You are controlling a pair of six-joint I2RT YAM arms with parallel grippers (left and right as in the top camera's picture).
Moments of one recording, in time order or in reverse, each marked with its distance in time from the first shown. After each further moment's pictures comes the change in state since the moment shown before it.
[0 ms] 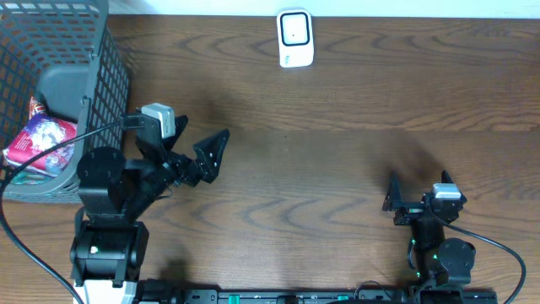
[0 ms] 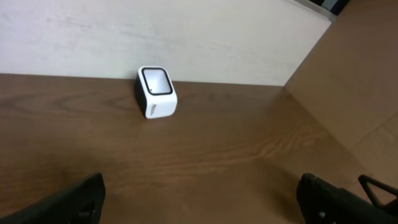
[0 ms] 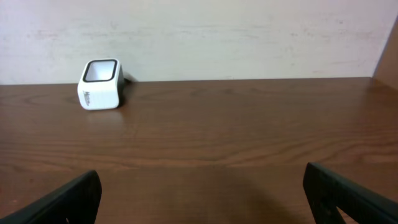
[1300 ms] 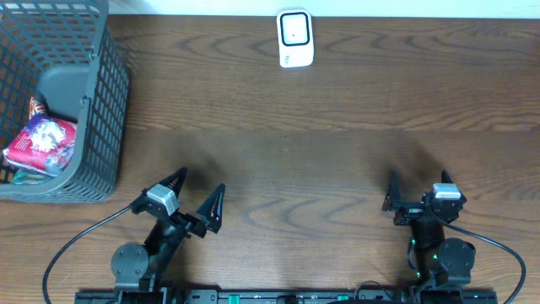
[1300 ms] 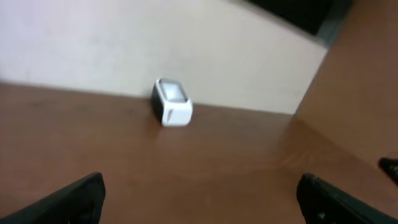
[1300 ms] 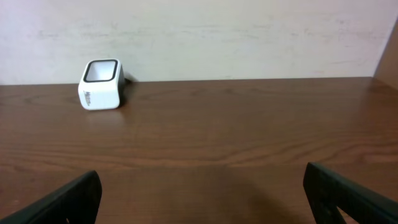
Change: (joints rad) left arm 0.000 -0.766 -0.752 0.305 -0.094 -0.087; right arm 0.000 0.000 0.000 -0.001 0.000 0.000
